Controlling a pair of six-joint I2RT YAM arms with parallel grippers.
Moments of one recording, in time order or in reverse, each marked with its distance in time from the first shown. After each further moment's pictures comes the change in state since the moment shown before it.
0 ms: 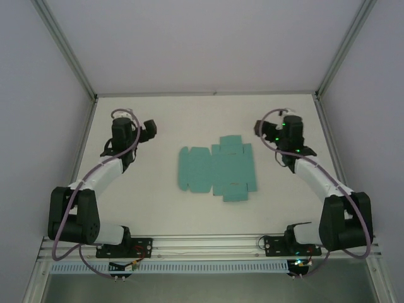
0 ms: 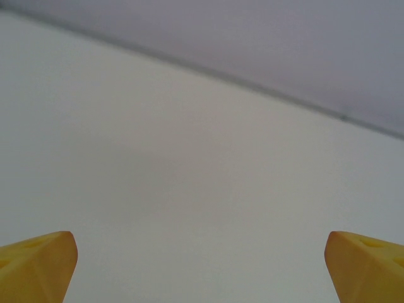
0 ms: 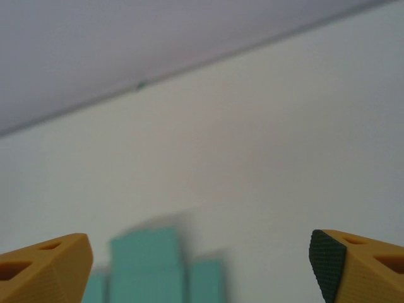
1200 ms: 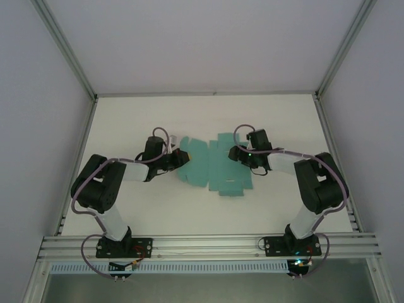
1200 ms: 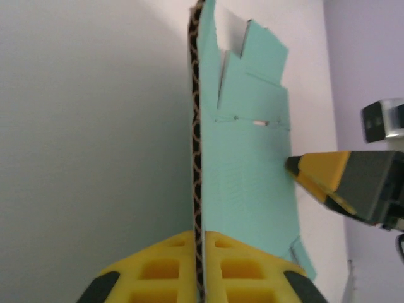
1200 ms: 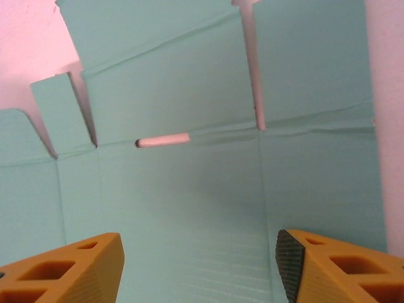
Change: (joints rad) left arm -0.225 0.336 -0.135 0.365 0.604 -0.373; right arm 0.157 0.359 -0.004 -0.038 -0.192 0.235
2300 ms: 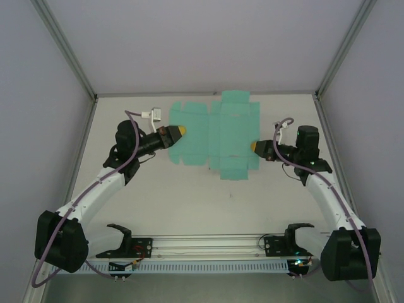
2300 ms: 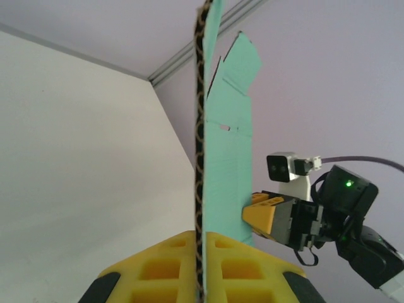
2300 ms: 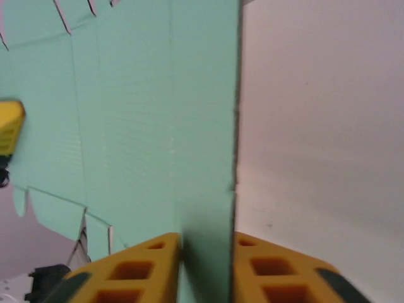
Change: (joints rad) left arm 0.015 -0.546 0.131 -0.209 0.081 -0.052; right arm -0.299 -0.617 -0.083 -0.167 -0.635 -0.242
